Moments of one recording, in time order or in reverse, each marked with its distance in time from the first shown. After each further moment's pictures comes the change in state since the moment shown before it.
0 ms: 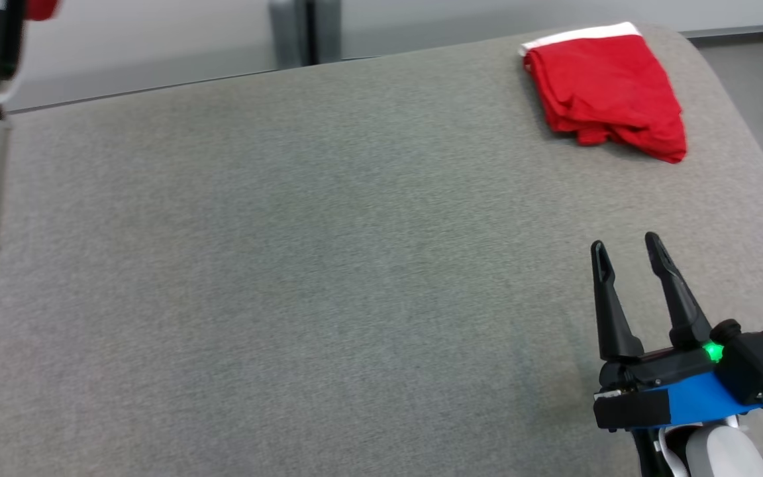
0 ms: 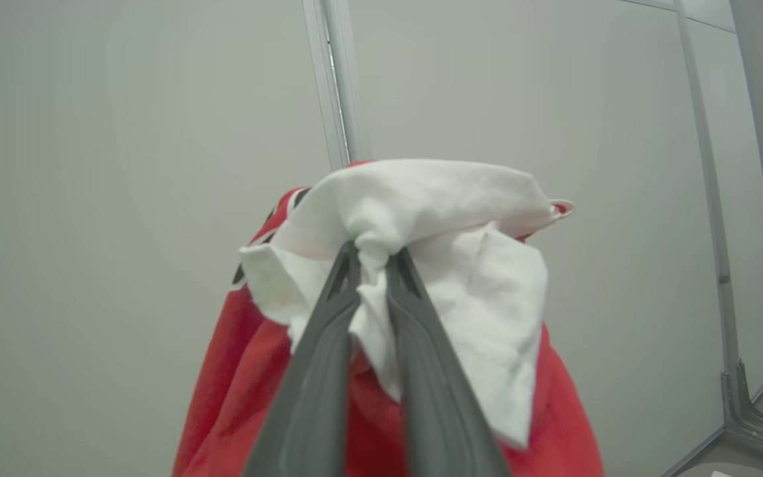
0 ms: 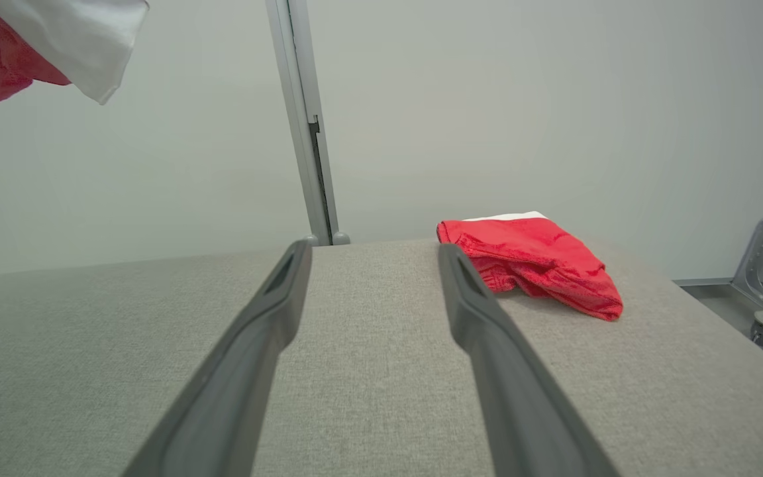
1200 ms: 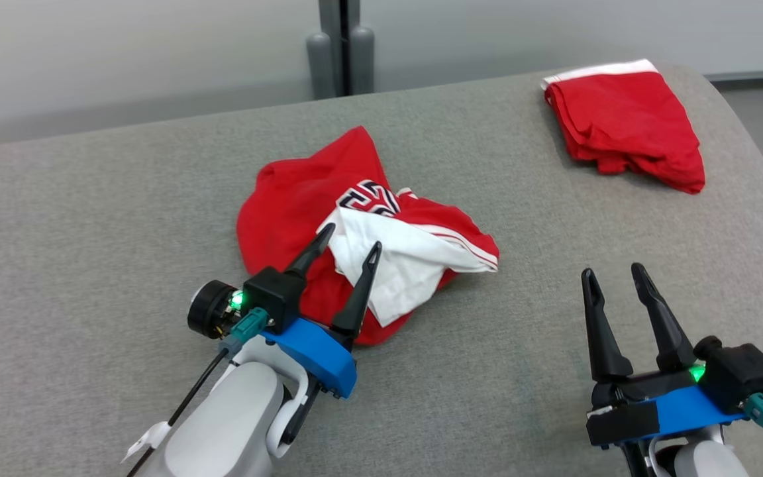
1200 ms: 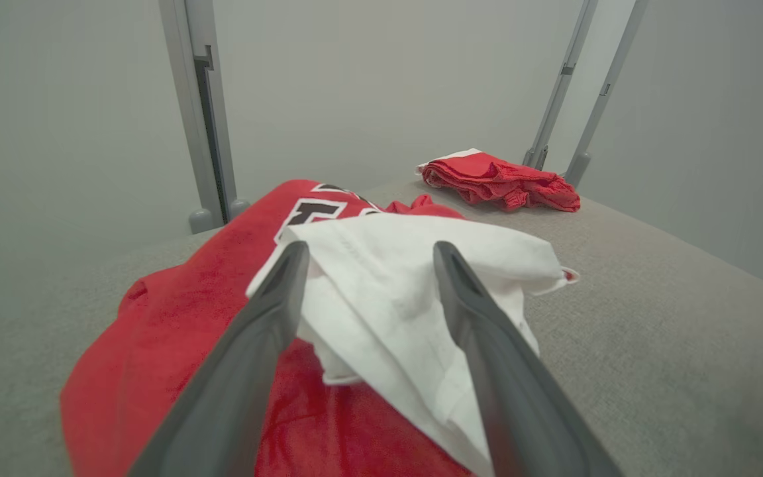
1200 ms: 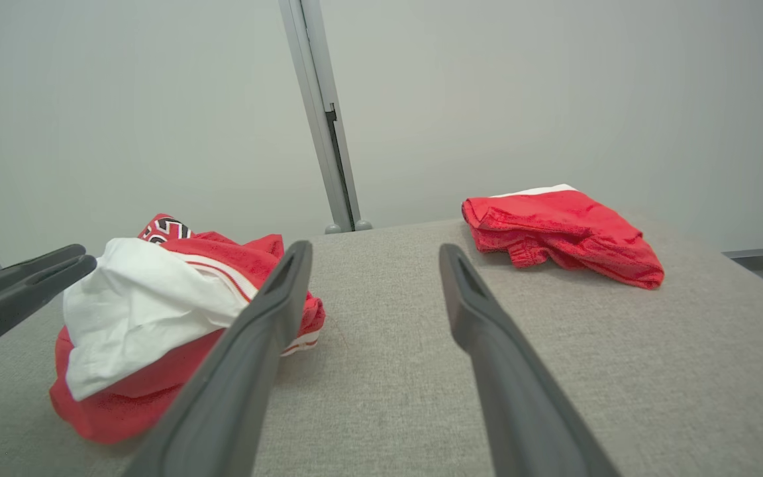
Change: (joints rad) left arm 0.686 -0.268 -0.282 0.090 -0.010 0.063 -0.154; right arm 0.008 0.002 0.013 0.118 0.047 0.000 -0.029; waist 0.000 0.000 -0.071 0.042
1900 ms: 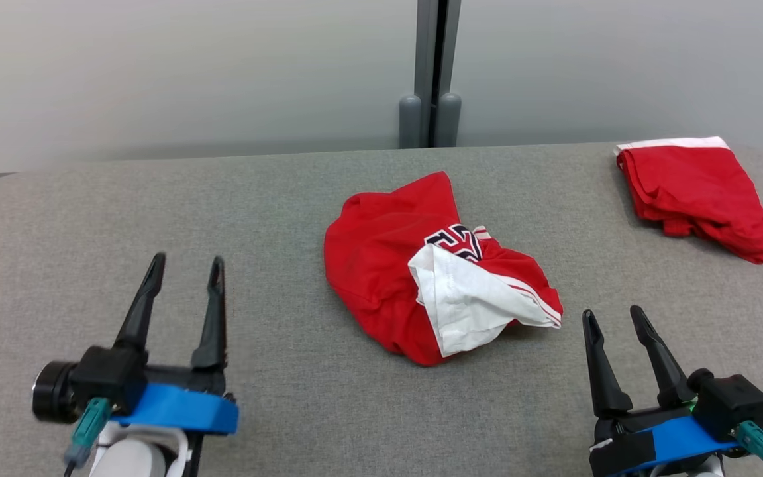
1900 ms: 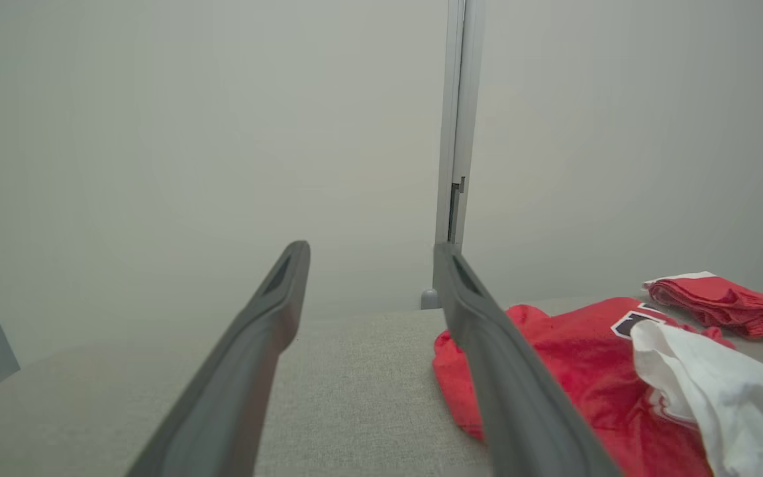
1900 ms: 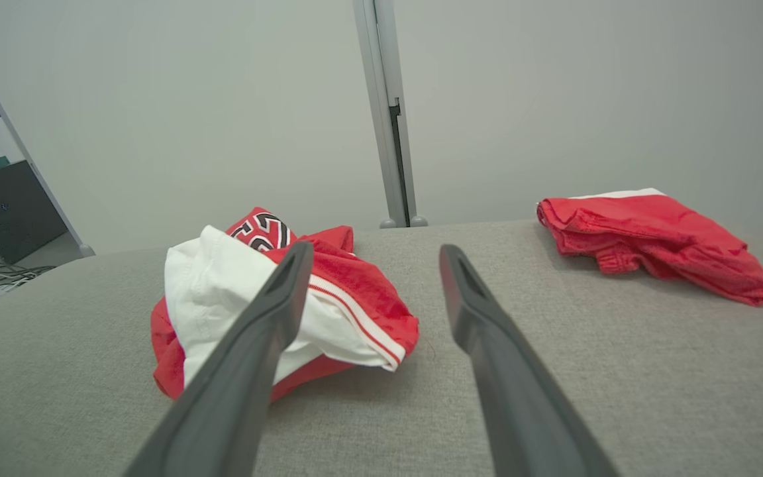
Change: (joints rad) left arm 0.351 0.058 0.458 -0.384 0.201 0.052 -0.007; right arm 0.071 0.000 -0.011 0.052 -0.015 0.000 -0.001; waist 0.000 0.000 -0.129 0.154
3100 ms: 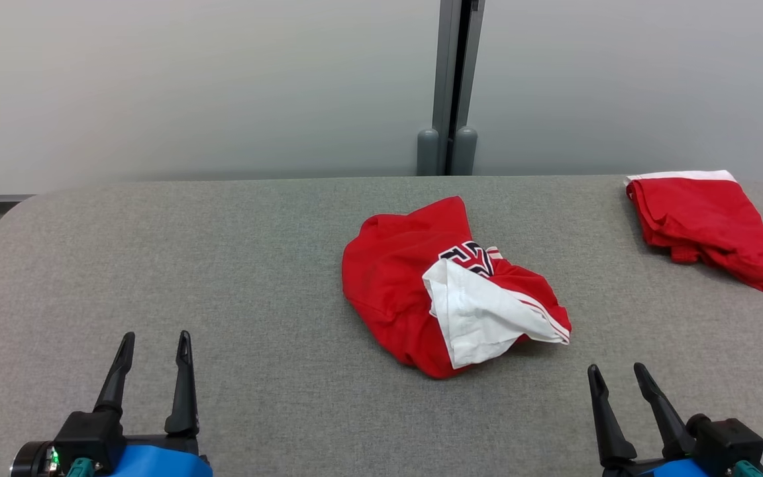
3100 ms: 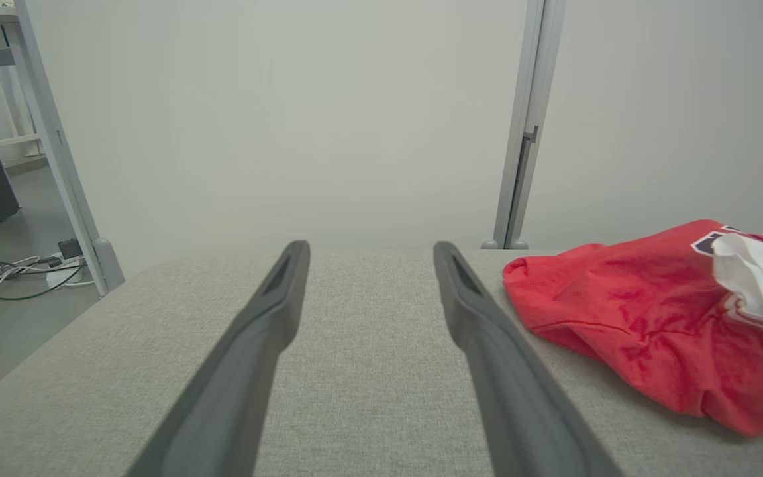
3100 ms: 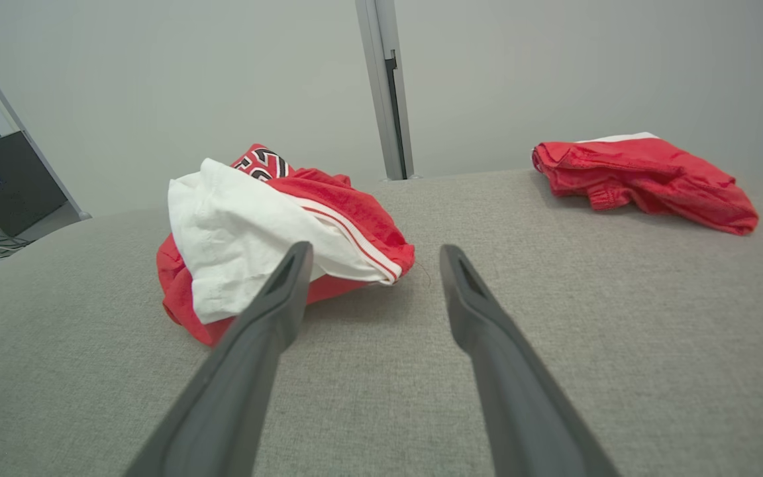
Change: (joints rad) left arm 0.174 -0.092 0.217 0.054 0.137 -0.091 0.000; right arm 0.091 0.000 -0.020 0.067 0.005 0.000 0.006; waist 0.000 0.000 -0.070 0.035
